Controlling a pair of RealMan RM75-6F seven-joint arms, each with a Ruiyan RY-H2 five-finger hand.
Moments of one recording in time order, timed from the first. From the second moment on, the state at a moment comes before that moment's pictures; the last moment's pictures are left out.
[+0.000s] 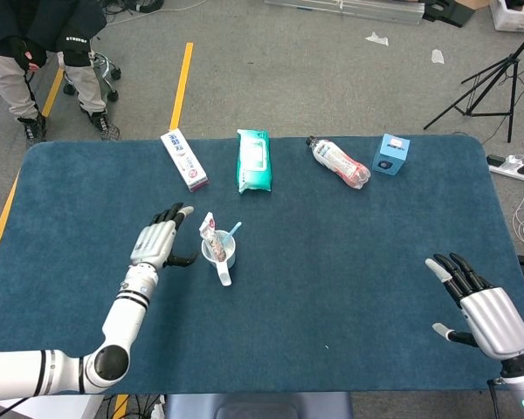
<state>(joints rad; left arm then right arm) -0.90 -1.37 -0.32 -1.90 0.37 1.19 0.50 0.10 -0.99 -0.03 -1.65 -1.74 1.51 0.01</state>
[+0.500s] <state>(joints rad) -0.66 -1.09 -0.18 -2.08 0.70 1.26 0.36 0.10 -0.99 -0.02 -1.66 -1.71 1.50 -0.01</state>
